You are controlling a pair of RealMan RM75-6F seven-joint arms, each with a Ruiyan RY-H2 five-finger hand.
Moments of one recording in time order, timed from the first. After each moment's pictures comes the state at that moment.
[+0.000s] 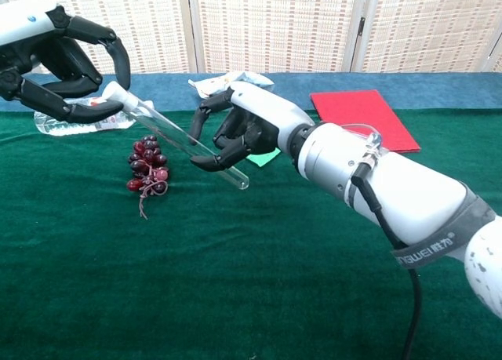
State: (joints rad) left arm -0.54 -1.31 -0.12 -1.78 1.55 1.24 -0.16; right arm 0.82 -1.87 0.31 -1.39 -1.23 0.93 0.17
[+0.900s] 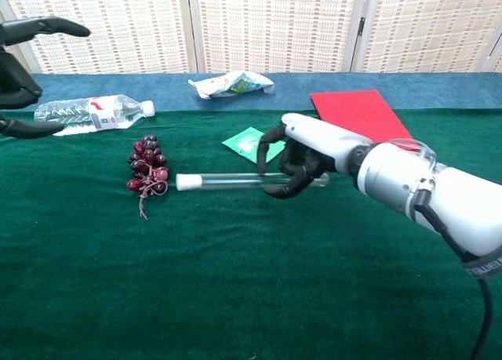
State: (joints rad) left arm -0.46 -1.23 -0.08 -1.72 1.52 1.29 -0.20; right arm 0.77 -1.77 0.19 -1.33 -1.20 0.93 -0.05
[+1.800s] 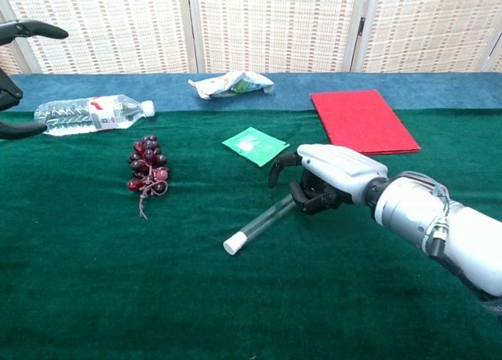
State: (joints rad) left arm -0.43 -1.24 -0.09 -1.69 1.51 1.30 -0.21; right arm 0.71 -1.85 0.12 -1.17 -1.34 0.99 -0.04
